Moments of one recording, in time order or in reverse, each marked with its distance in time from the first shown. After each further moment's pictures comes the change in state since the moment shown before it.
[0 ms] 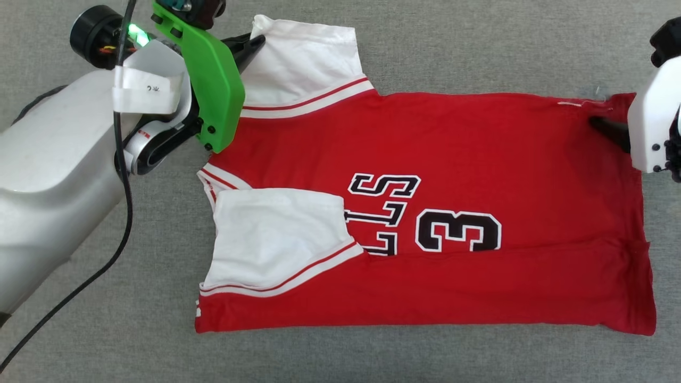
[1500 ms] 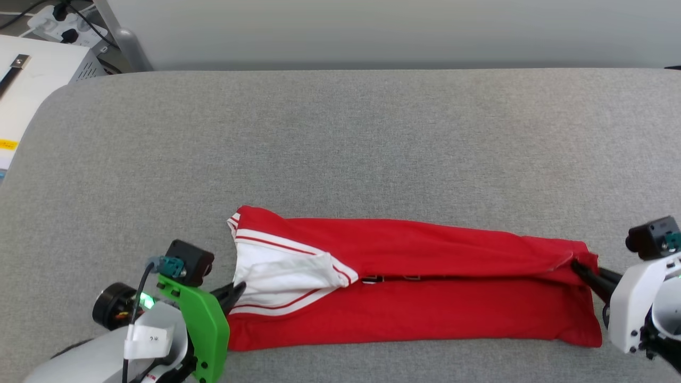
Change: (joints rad) left arm 0.631 0.200 -0.105 -0.276 -0.097 0.238 -0.213; right arm 0.529 -0.127 0.151 -0.130 0.167 0.000 -0.607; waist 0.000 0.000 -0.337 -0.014
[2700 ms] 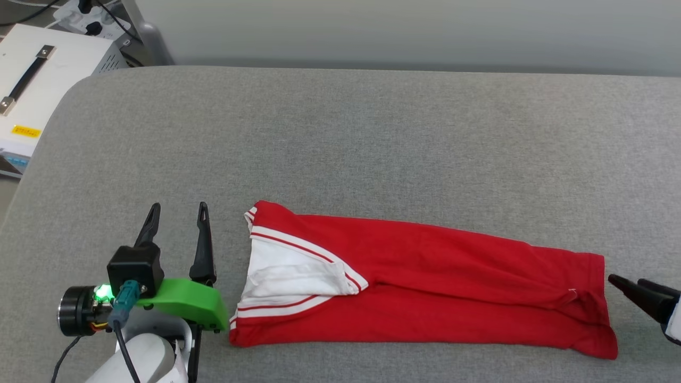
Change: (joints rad) left arm 0.345 -0.259 0.575 -0.008 0.421 0.336 -0.340; right arm 0.165 -0.021 -0.326 -0.033 0.302 0.000 0.259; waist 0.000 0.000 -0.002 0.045
